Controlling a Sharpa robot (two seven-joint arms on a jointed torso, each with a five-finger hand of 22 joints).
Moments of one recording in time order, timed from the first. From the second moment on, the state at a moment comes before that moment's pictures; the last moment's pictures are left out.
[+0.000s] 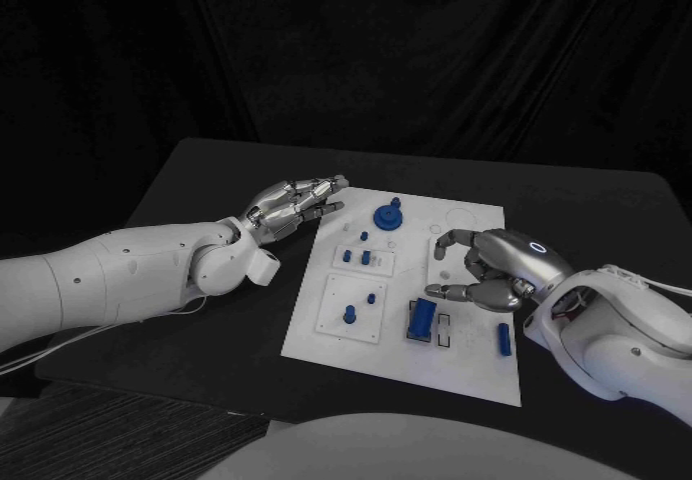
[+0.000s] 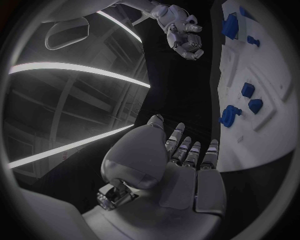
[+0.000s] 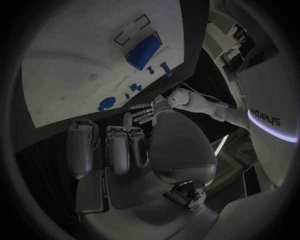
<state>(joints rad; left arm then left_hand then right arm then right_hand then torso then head) 1.14 -0.87 -0.21 1.31 -0.14 0.21 0.67 1.42 0.28 -0.17 0.28 0.46 0.45 0.16 0.14 0.05 0.10 0.14 0.10 0.03 0.02 0.15 0.01 0.01 0.17 0.03 0.29 0.02 0.07 1.20 -1.00 -0.21 1.94 -1.56 -0.45 -0.28 1.23 -0.07 -0.10 0.28 0.29 0.44 0.09 0.56 0.97 1.47 -0.01 1.57 1.31 1.47 -0.08 1.55 1.31 0.03 1.47 0.03 1.43 1.31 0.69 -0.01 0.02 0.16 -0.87</state>
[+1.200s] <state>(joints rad) 1.13 -0.88 -0.21 1.31 -0.14 0.21 0.67 1.43 0.29 -0.16 0.27 0.46 0.45 0.16 0.14 0.05 0.10 0.14 0.10 0.03 0.02 0.15 0.01 0.01 0.17 0.03 0.29 0.02 0.07 1.04 -0.96 -0.21 1.94 -1.92 -0.39 -0.43 1.17 -0.19 -0.04 0.30 0.17 0.37 0.10 0.72 0.84 1.46 0.00 1.57 1.31 1.47 -0.07 1.53 1.31 0.03 1.46 0.04 1.41 1.31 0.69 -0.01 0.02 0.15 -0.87</state>
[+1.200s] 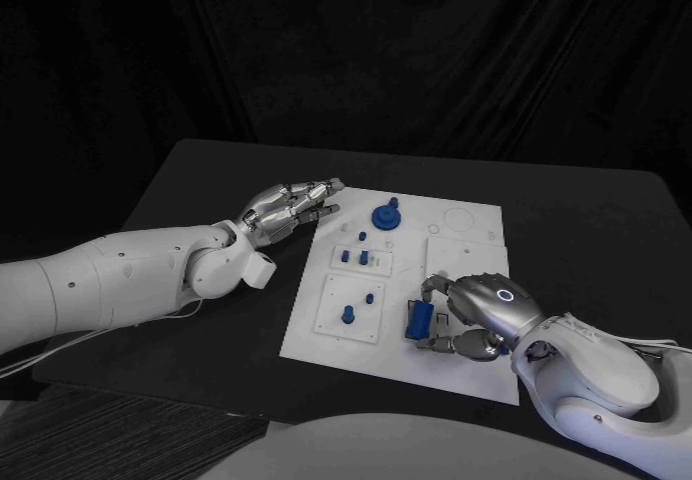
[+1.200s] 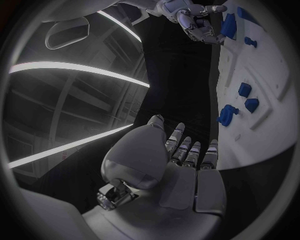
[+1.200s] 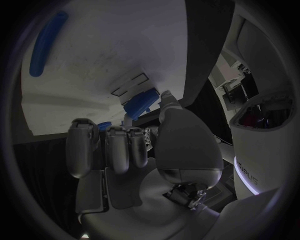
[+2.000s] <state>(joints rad) 1.13 -0.88 -0.21 1.31 -0.14 0.23 0.67 1.43 0.29 -0.16 0.27 0.47 0.45 0.16 0.14 0.05 0.10 0.14 0.10 0.03 0.02 0.15 0.01 0.01 0.17 0.03 0.29 0.02 0.07 1.03 -0.94 -0.21 1.93 -1.93 -0.36 -0.45 1.21 -0.15 0.01 0.29 0.76 0.34 0.10 0.84 0.73 1.46 0.00 1.57 1.31 1.47 -0.07 1.53 1.31 0.03 1.46 0.04 1.40 1.31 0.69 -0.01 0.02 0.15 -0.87</state>
